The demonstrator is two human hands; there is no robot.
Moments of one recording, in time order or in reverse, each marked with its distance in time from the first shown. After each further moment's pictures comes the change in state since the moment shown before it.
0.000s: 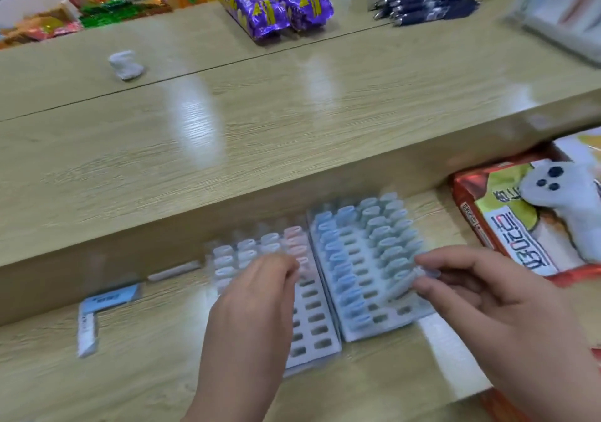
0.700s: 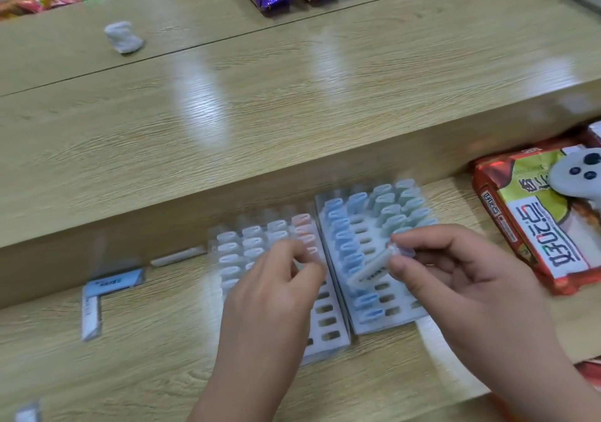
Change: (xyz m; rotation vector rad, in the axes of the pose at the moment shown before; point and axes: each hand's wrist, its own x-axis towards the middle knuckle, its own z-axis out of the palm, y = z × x) left_hand -0.002 -0.007 0.016 0.180 -0.165 0.131; right_hand 0.011 0.006 0.032 0.156 -0.043 -0.007
